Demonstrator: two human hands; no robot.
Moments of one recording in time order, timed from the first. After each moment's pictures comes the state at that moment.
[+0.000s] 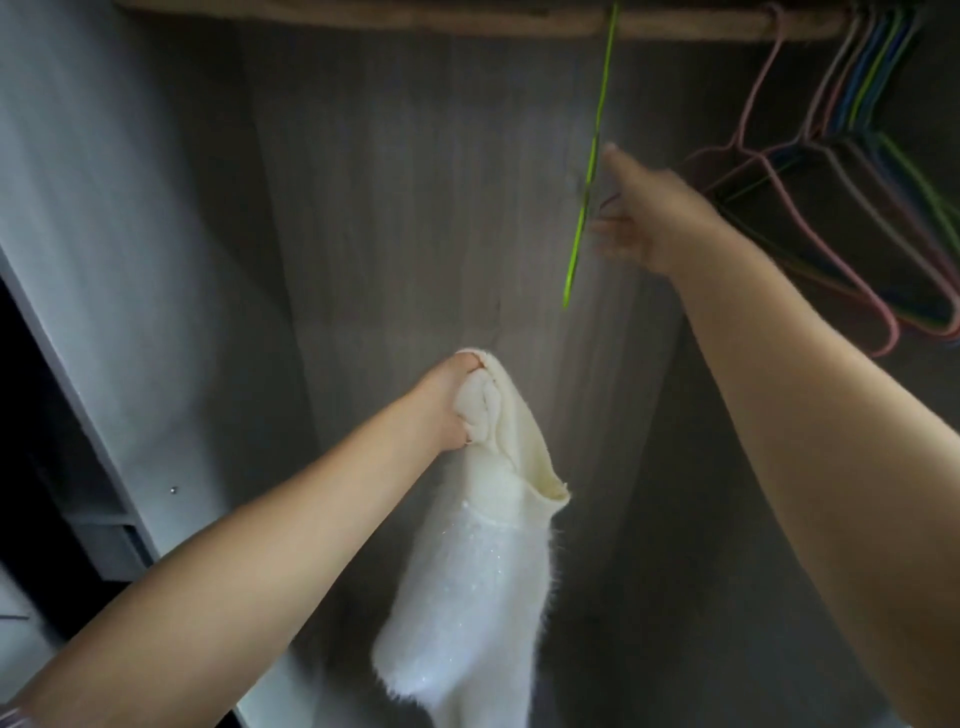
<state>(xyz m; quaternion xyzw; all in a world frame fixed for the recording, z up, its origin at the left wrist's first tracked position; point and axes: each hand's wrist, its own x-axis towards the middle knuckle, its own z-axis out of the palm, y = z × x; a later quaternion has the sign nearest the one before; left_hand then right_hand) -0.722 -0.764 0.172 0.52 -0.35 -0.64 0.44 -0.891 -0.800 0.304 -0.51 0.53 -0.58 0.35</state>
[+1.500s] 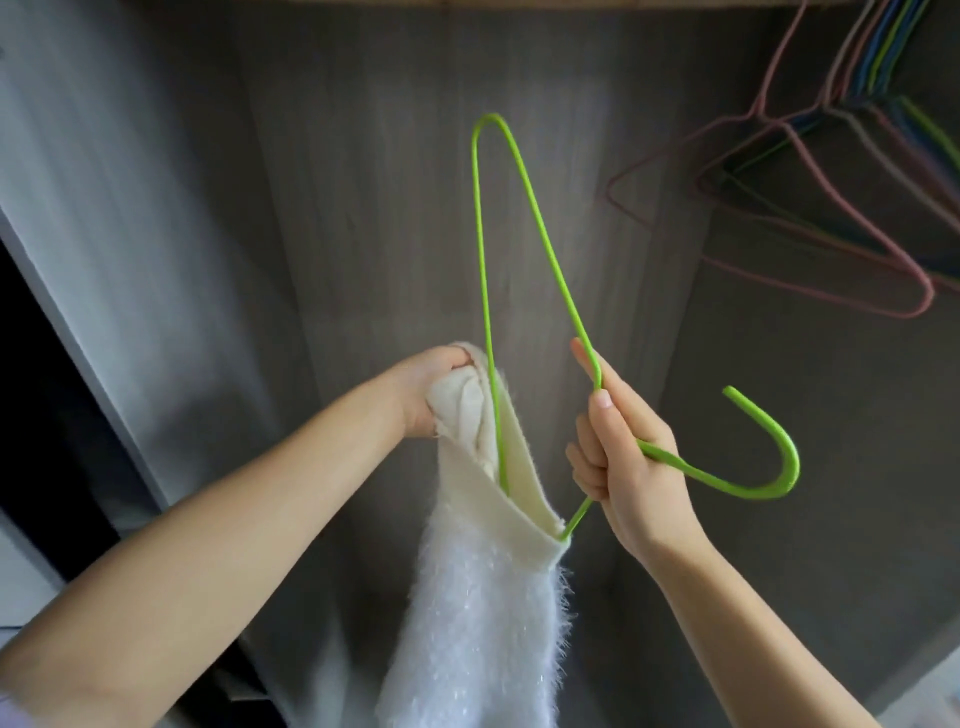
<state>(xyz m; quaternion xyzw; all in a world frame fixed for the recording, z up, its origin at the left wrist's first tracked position) -0.657 -0.782 0.167 0.50 -0.42 -0.69 0.31 -0.816 -0.663 0.127 -0.57 0.29 -0.65 0.41</state>
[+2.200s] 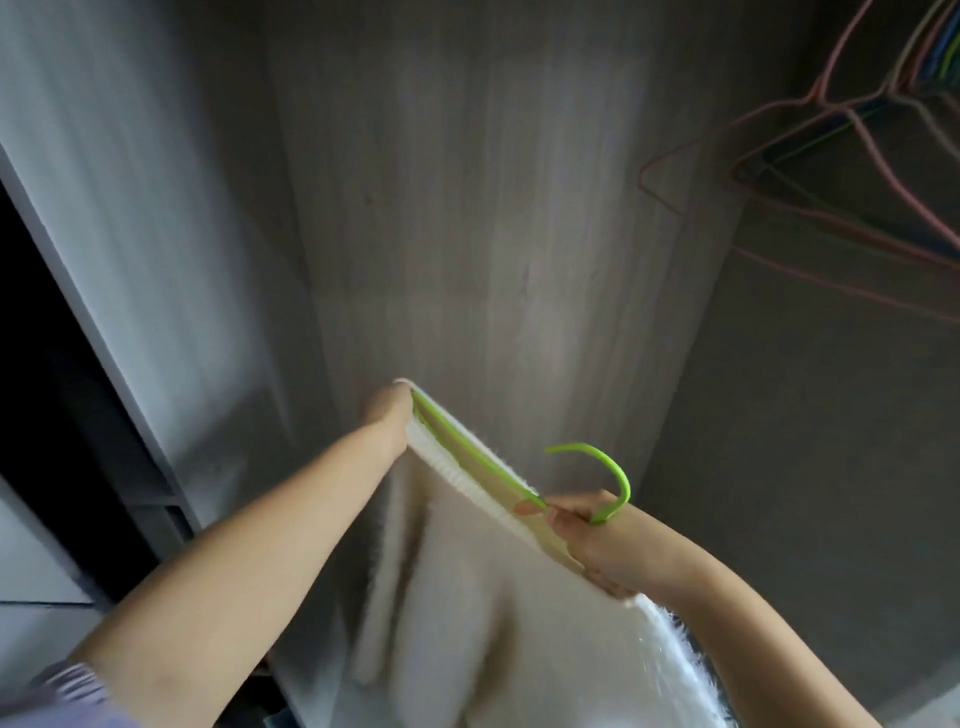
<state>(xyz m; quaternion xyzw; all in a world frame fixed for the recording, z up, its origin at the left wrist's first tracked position) -0.605 -0.836 0.075 0.68 -0.38 -0.38 0.49 -0.813 -0.666 0.090 -0.64 0.60 -0.20 0.45</state>
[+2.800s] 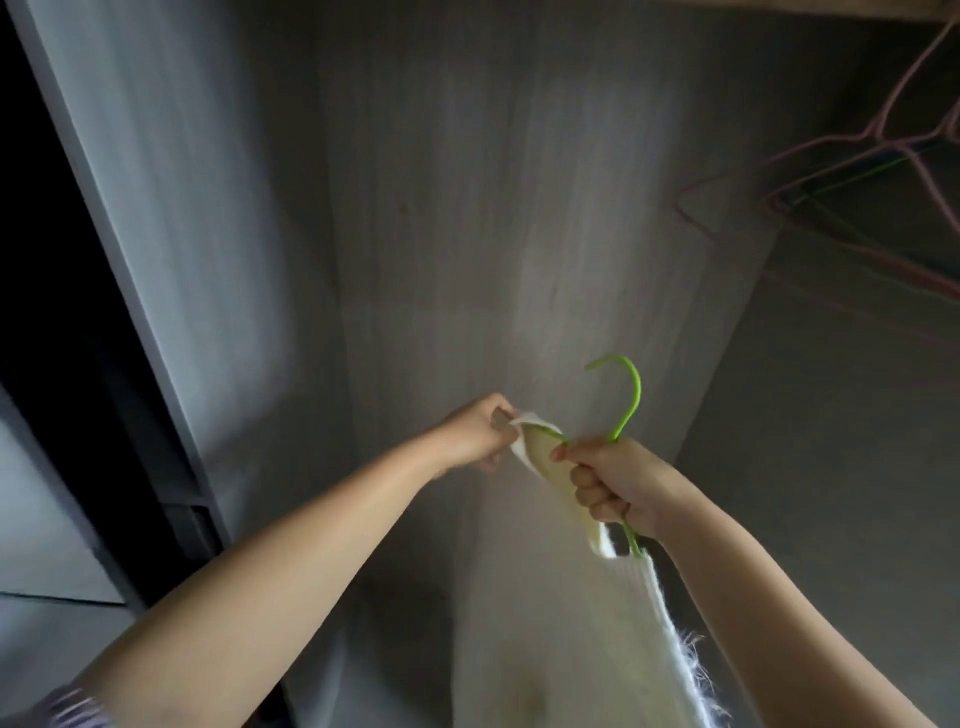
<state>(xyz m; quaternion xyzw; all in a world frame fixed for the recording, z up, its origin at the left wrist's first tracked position) -0.624 -0.819 0.078 0.51 -0.71 -0.40 0.27 -0.783 -0.730 0.120 -0.43 0.59 -0.37 0.58</state>
